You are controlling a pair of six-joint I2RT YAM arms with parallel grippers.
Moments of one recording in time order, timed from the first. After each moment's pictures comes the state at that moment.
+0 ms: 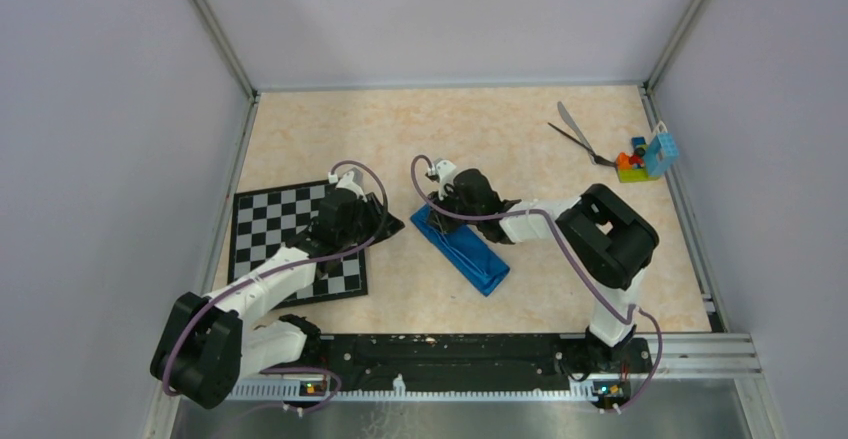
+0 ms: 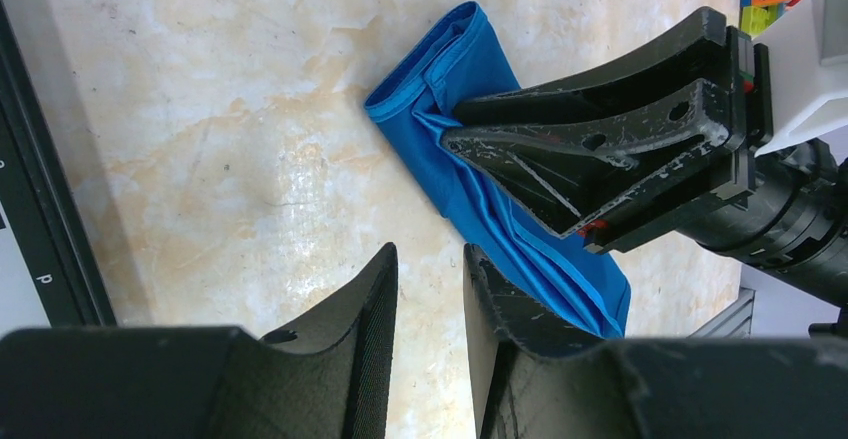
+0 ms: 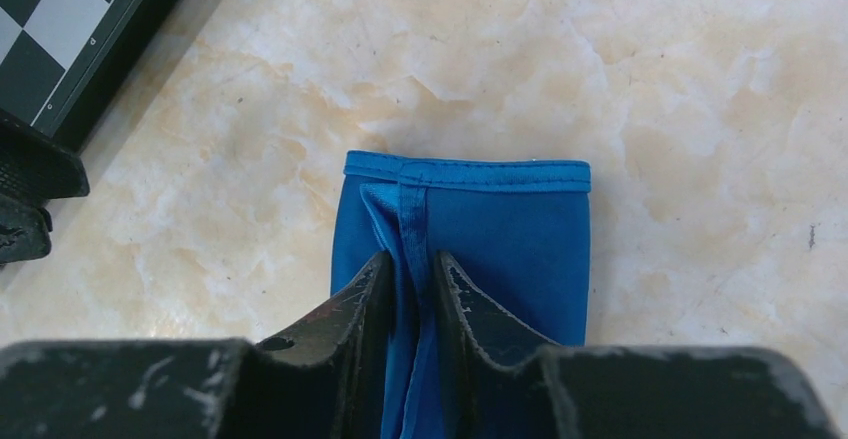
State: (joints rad) left arm -0.44 1.13 0.49 0.05 0.16 -0.79; right arm 0.76 1.86 0.93 0.36 -0.21 0.14
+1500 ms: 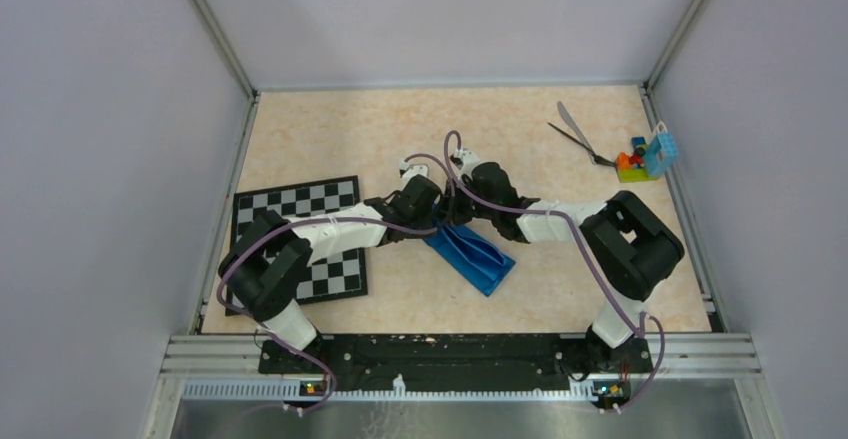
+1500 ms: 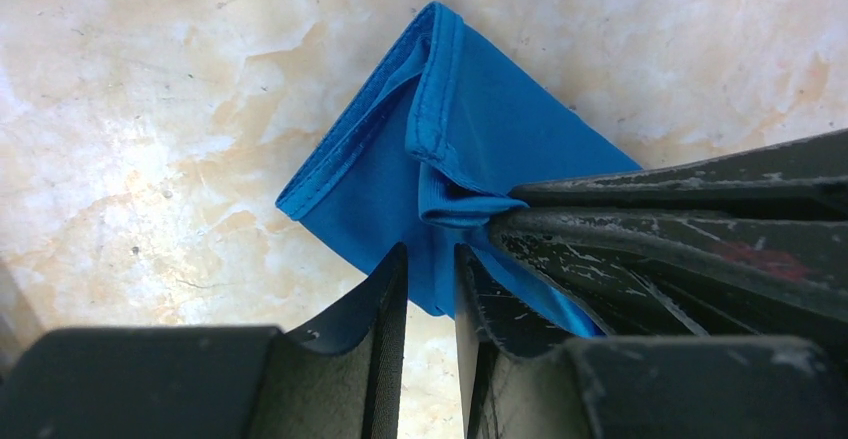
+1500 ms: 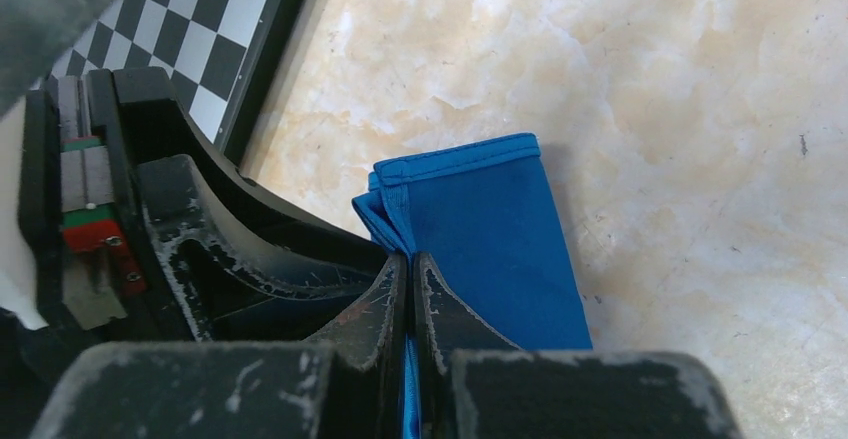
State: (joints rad) left arm -0.76 1.63 0.93 -0.21 -0.23 -0.68; right arm 0.70 1.74 0.86 0.38 -0.27 0.46
